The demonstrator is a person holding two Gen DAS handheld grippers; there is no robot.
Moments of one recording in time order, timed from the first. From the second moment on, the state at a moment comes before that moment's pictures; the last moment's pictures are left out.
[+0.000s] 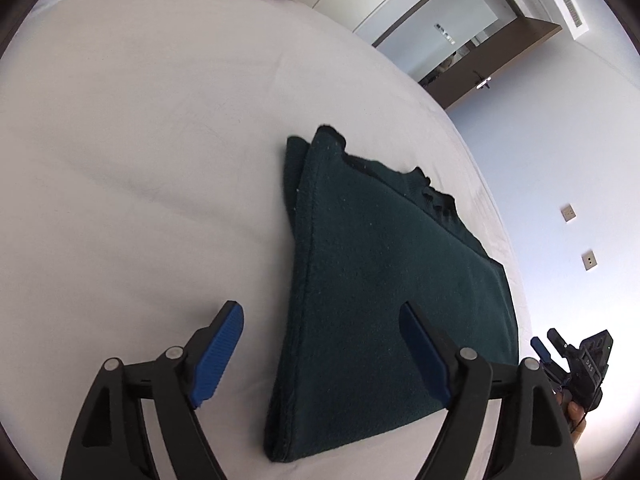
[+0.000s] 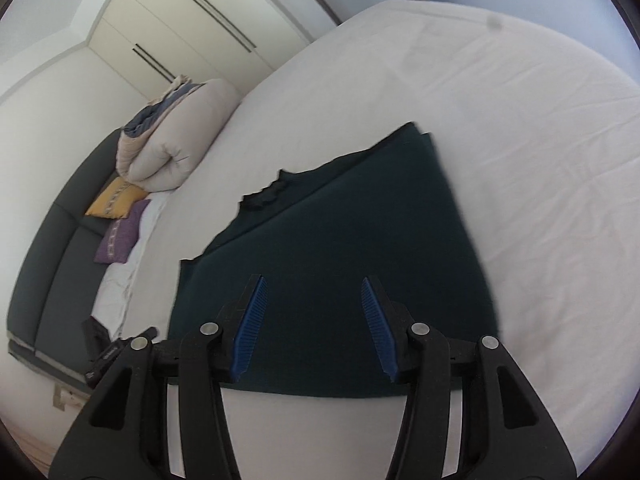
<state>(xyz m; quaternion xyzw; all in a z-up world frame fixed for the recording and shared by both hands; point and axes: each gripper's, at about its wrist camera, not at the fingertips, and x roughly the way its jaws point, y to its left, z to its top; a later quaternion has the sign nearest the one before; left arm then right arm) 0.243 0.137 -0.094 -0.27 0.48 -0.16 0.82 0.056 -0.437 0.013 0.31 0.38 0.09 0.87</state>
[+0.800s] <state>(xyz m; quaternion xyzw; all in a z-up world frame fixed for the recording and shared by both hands) 0.286 0.110 -0.080 -0.36 0.52 -0.21 0.74 0.196 -0.376 -0.088 0.49 0.46 0.24 0.70</state>
